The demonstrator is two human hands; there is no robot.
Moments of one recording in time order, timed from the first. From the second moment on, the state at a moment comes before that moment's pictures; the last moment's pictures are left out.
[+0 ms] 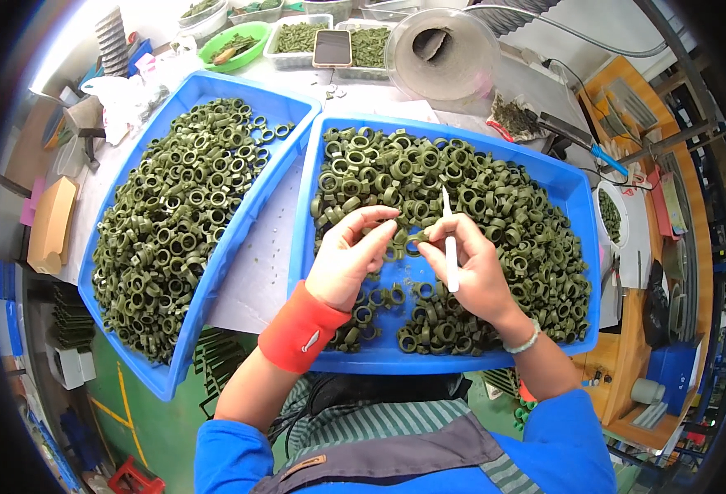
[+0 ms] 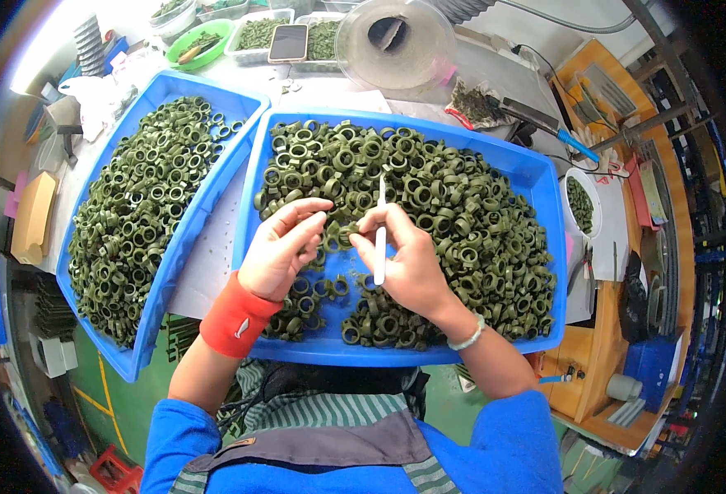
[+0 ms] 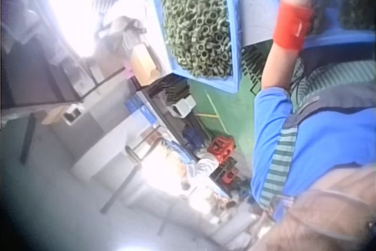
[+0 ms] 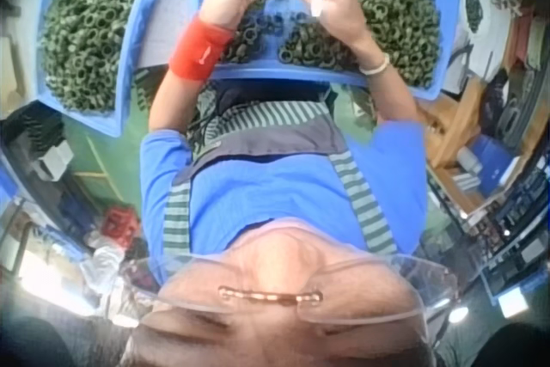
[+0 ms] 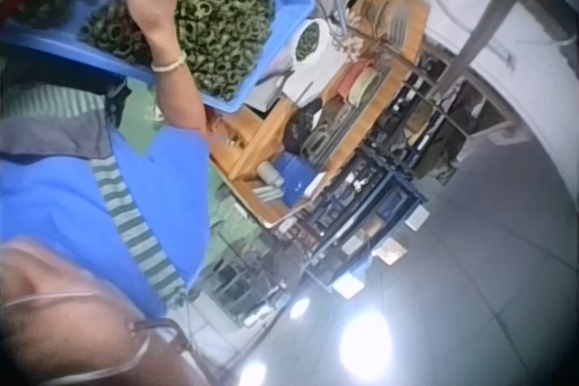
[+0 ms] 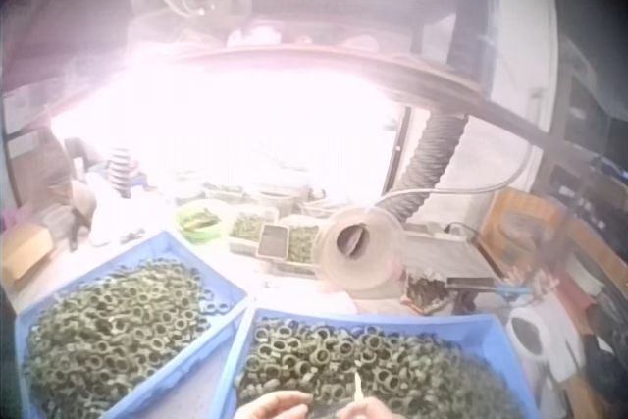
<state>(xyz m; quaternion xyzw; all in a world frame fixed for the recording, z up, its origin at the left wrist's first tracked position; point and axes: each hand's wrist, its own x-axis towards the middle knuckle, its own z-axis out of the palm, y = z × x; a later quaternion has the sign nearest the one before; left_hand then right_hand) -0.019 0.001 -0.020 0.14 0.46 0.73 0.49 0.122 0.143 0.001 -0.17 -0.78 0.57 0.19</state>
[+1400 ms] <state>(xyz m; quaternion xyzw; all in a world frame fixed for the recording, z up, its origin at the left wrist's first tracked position) -0.007 0.005 -0.005 0.28 0.49 0.72 0.40 0.126 0.139 0.011 -0.08 -0.74 0.61 0.26</state>
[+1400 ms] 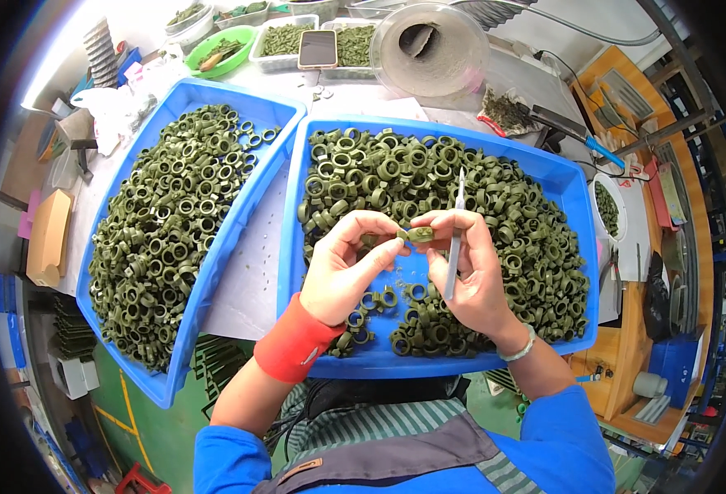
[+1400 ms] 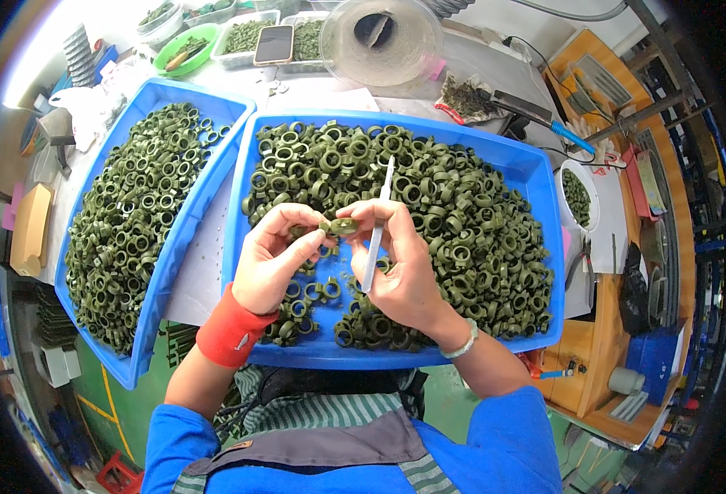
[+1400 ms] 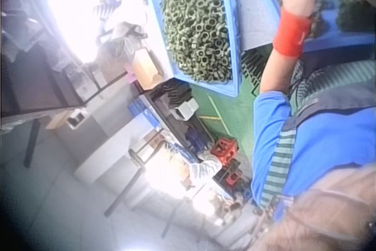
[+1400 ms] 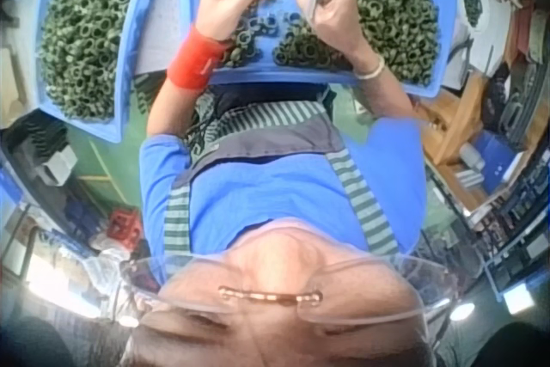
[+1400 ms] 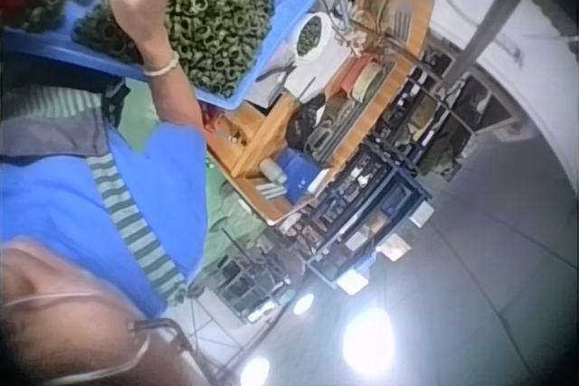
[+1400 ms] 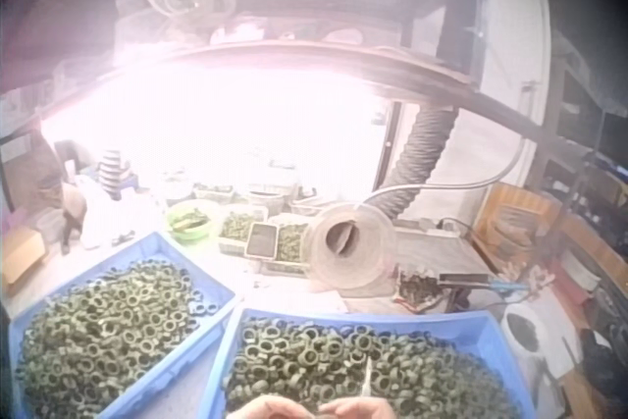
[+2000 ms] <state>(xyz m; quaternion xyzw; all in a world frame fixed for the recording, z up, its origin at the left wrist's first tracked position) -0.009 0.003 -0.004 0.19 0.49 0.71 0.47 0.135 0.167 0.039 -0.13 -0.77 0.54 0.30</state>
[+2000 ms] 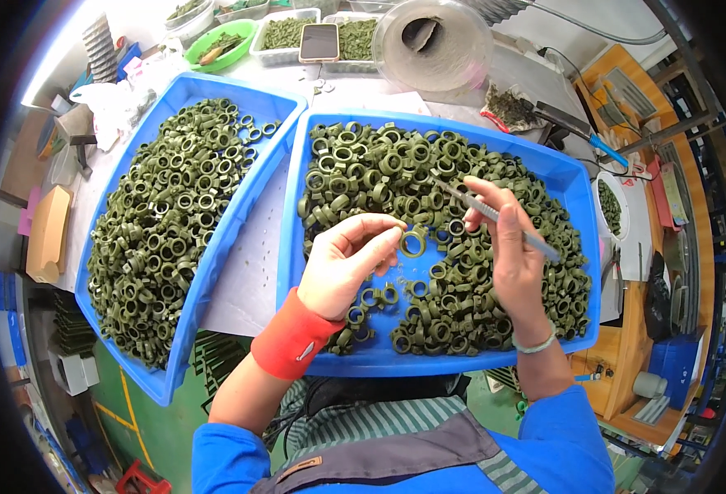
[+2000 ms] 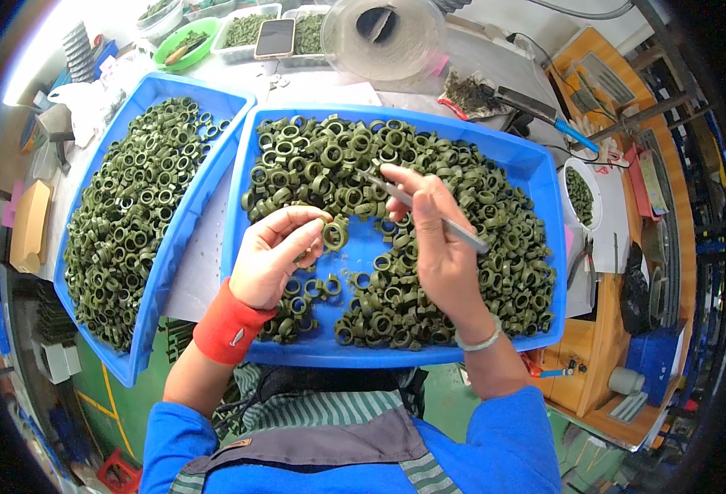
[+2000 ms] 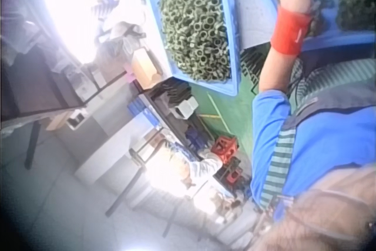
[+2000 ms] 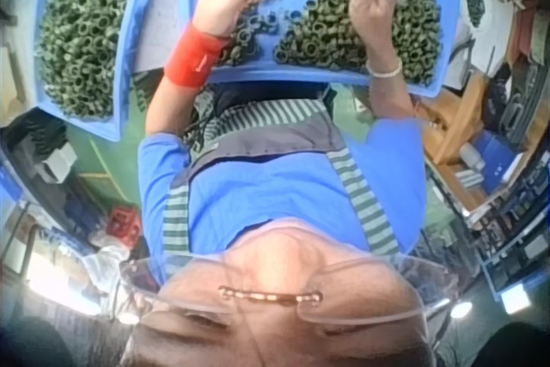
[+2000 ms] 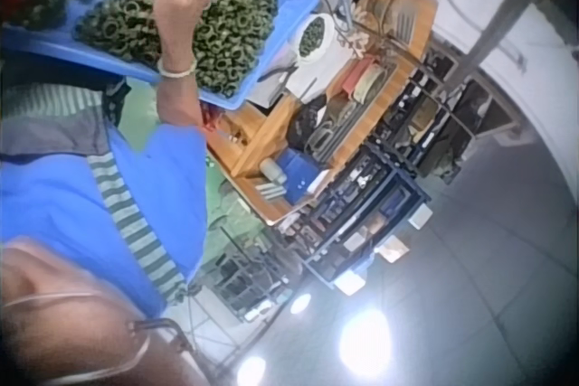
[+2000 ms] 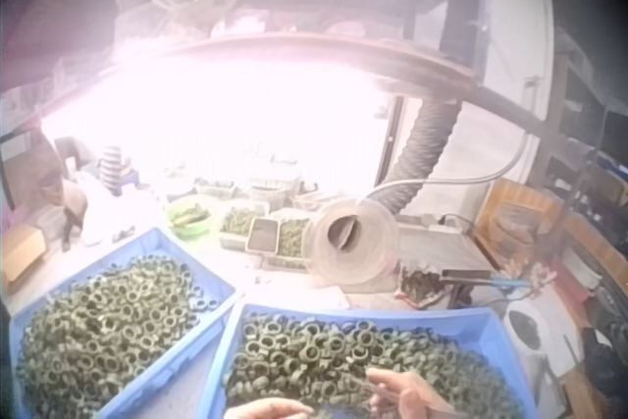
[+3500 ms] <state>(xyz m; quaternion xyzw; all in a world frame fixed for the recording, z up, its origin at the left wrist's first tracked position) -0.007 0.004 0.003 0.20 0.55 0.71 0.39 0.136 0.154 0.027 -0.06 -0.66 0.69 0.30</state>
